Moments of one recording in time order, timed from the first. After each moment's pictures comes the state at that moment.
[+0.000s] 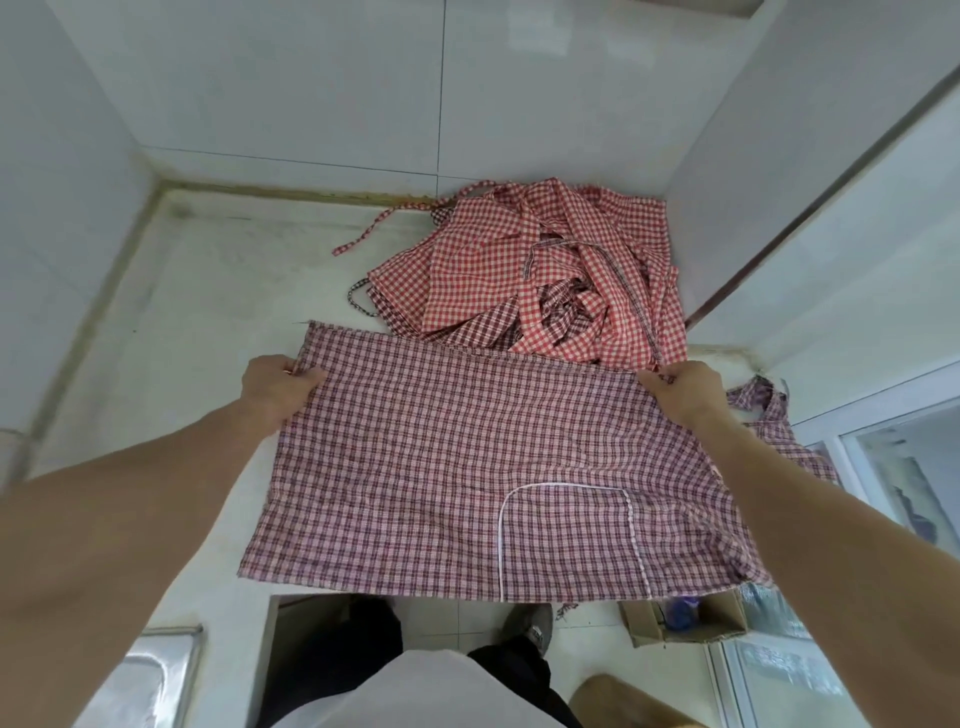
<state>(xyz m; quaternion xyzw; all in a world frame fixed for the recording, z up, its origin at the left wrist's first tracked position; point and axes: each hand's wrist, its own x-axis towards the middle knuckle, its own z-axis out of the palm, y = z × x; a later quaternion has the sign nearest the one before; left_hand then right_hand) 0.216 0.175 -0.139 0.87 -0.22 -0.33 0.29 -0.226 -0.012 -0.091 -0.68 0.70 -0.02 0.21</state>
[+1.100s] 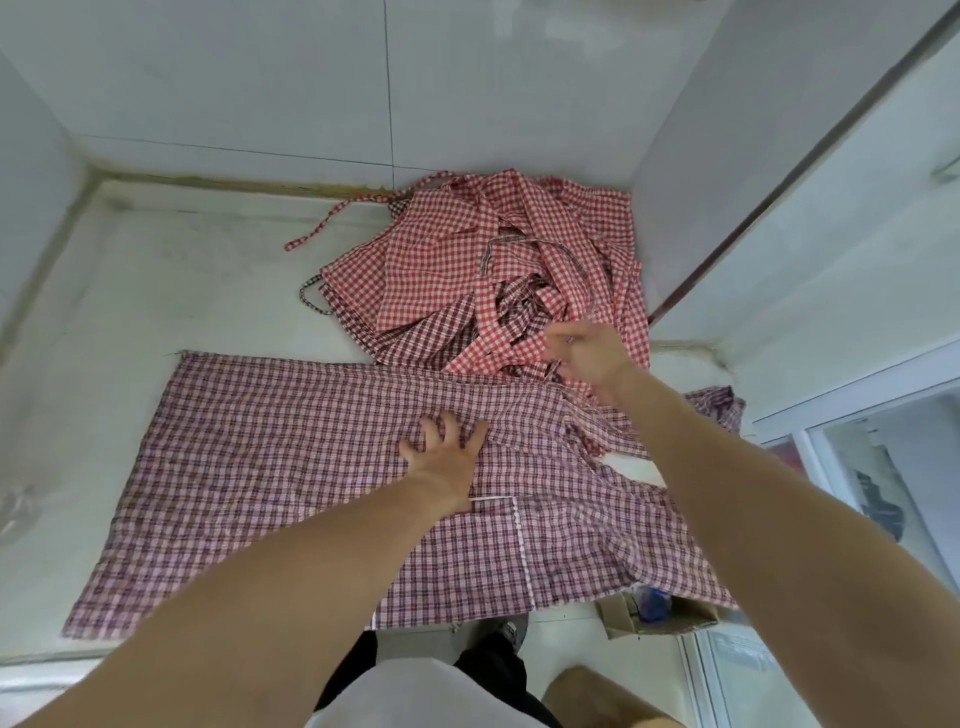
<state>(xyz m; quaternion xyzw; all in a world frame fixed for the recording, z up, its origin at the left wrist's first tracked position) -0.029 0.132 -0.162 0.71 -0.60 -0.32 -0.20 -0.169 -0.034 -0.085 -0.60 0.60 -0.13 0.52</state>
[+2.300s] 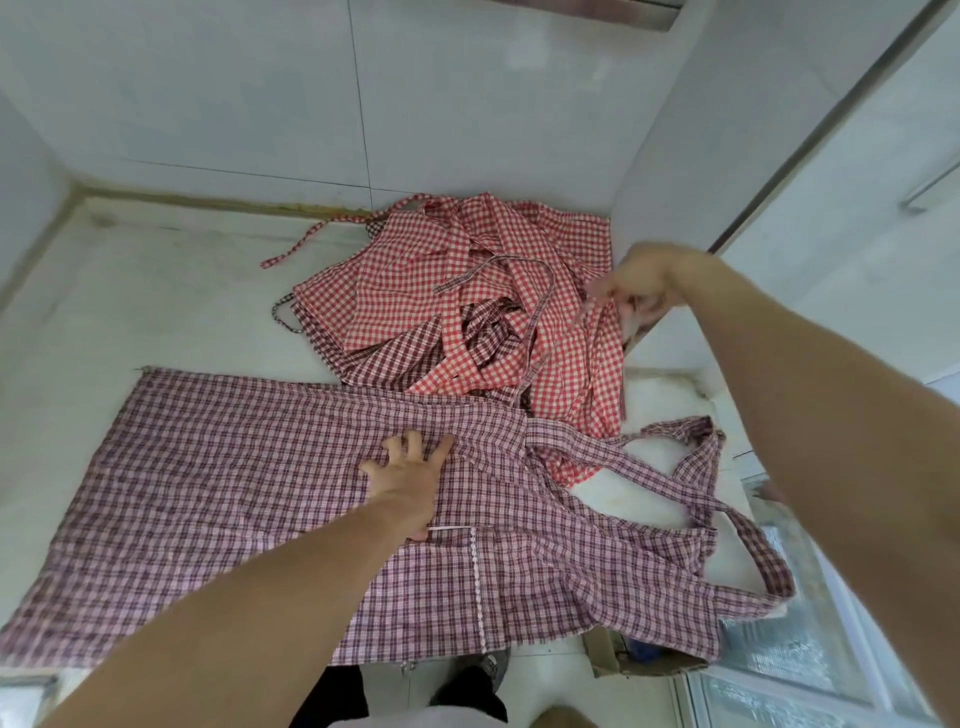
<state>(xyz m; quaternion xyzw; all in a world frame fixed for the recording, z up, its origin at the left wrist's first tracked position) -0.040 0.118 -0.163 0.75 -0.56 -0.26 -0.23 -0.199 -0.153 0.028 -0.71 0.61 0.14 0.33</state>
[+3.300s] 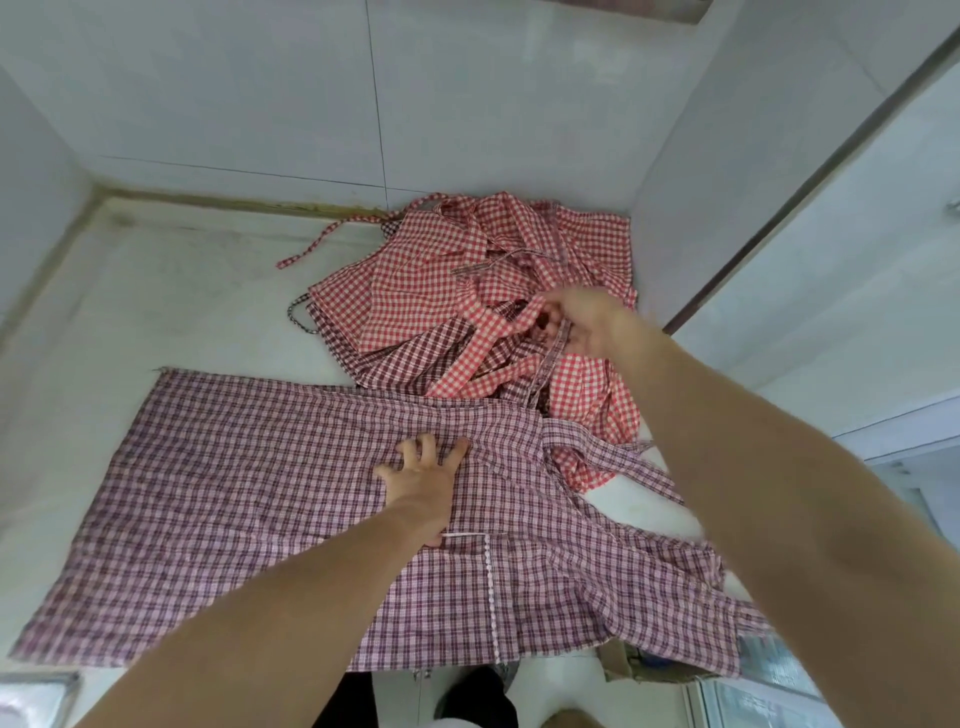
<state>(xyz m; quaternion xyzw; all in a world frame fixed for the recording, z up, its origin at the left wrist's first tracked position) -0.041 0.114 -0.165 0.76 -0.55 -0.27 -0.24 -0.143 -0.114 -0.042 -0.50 0.62 -0.09 0.60</state>
